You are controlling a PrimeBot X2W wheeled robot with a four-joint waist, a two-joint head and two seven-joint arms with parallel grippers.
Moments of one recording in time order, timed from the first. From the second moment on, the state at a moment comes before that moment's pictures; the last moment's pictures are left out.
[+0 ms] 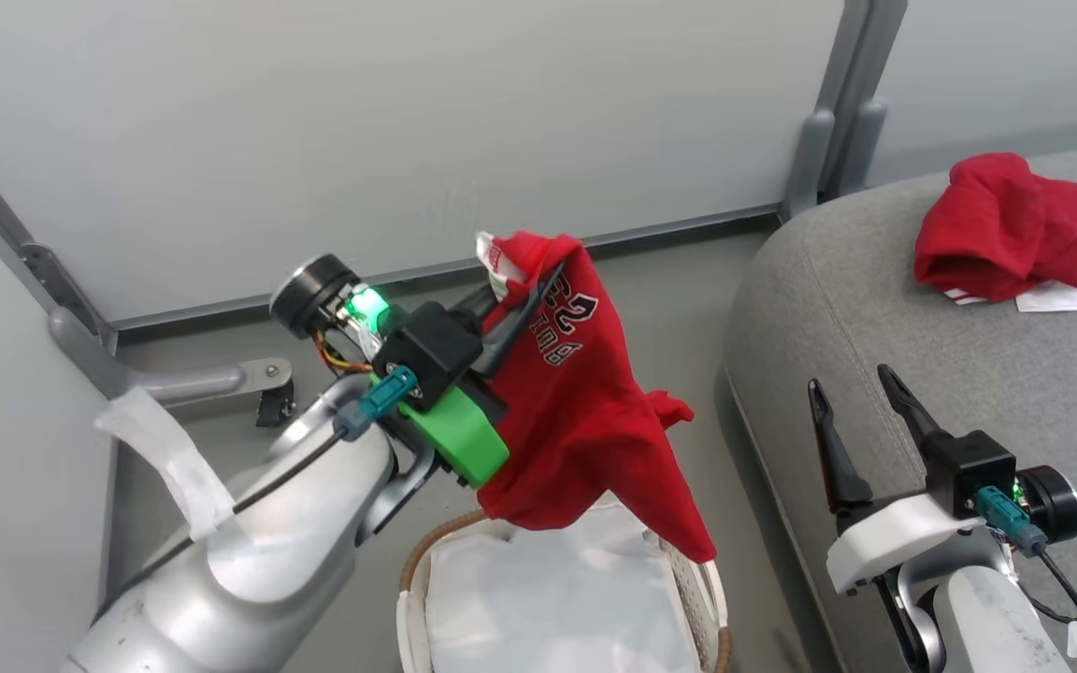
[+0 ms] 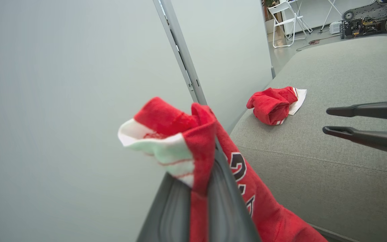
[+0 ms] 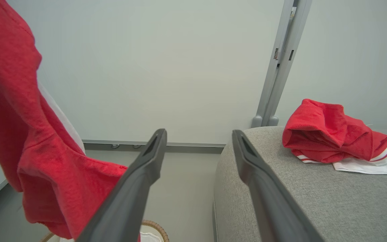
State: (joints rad) left arm -0.71 0.27 -0.86 0.35 -0.37 -0.13 -0.26; right arm -0.18 -0.05 0.02 0.29 0.04 0.13 -0.26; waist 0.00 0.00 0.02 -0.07
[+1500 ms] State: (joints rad) left arm -0.93 0.23 -0.97 0.36 -0.49 -0.13 -0.26; right arm -0.38 -0.05 0.40 0.54 0.10 0.13 -0.26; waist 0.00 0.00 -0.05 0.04
